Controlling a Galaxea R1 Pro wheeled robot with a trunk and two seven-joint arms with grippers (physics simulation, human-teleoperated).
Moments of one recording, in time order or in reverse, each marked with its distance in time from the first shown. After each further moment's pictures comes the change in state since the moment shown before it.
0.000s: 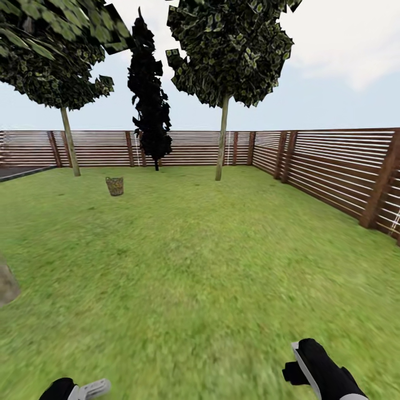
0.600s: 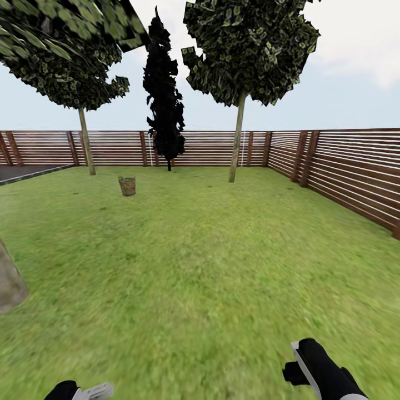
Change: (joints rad) left arm 0.000 -0.017 0.000 0.022 -0.002 -0.003 0.003; right arm 0.000 0.000 0.000 0.000 0.000 0.001 0.000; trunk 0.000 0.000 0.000
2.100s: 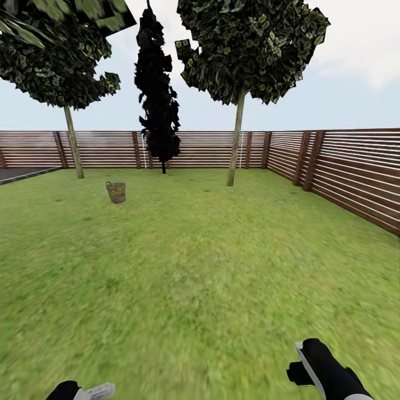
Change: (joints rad) left arm 0.000 -0.006 0.000 0.001 0.000 0.000 0.000; right arm 0.000 -0.022 -0.001 0.000 -0.001 0.001 0.006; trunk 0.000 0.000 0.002
